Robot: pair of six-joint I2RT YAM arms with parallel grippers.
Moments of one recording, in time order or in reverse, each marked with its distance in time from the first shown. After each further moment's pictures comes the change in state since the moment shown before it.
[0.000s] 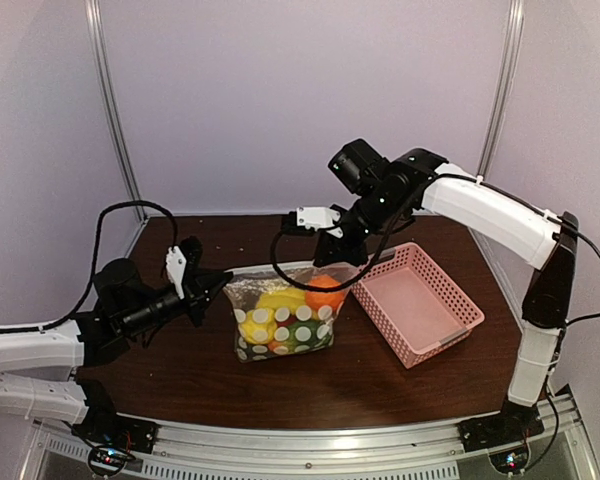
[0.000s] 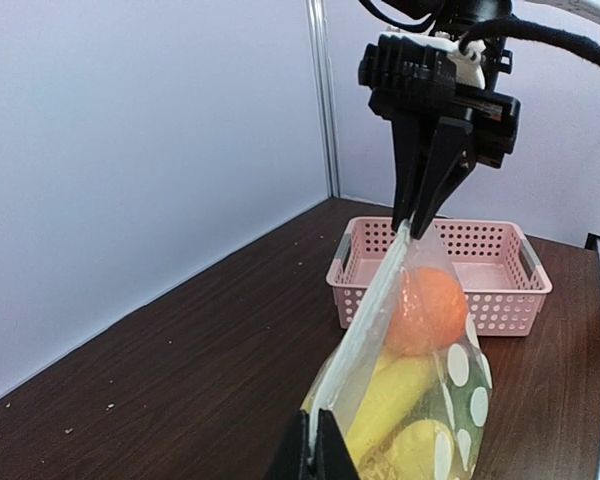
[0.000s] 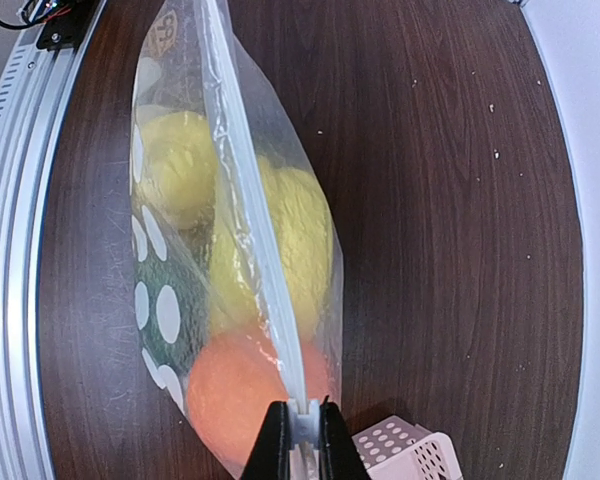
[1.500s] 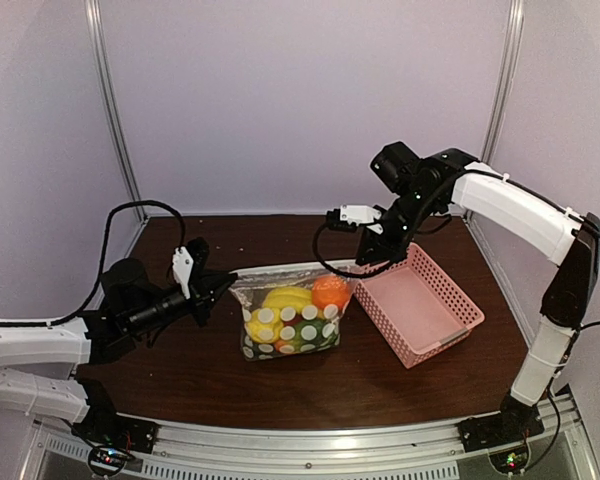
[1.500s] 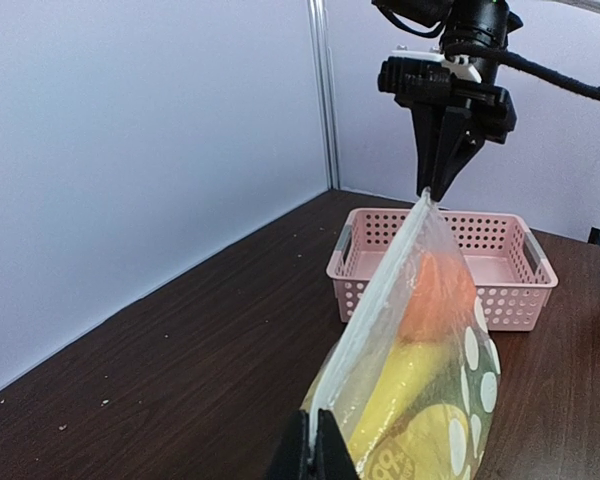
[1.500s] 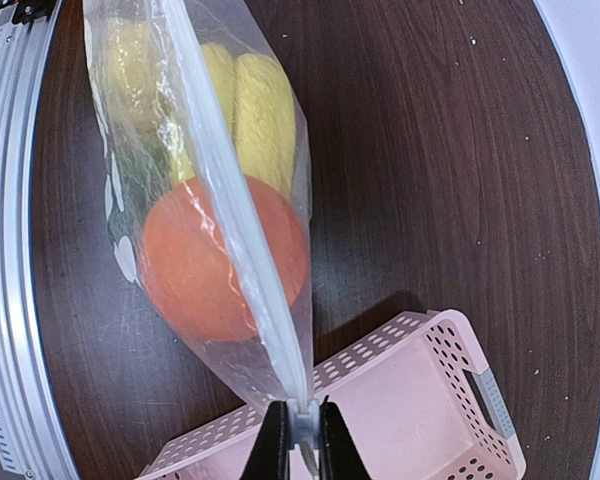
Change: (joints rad) left arm 0.000 0.068 0.006 0.042 0.000 0.000; right arm -0.169 -0.117 -0.165 -0.063 -0.016 -0.019
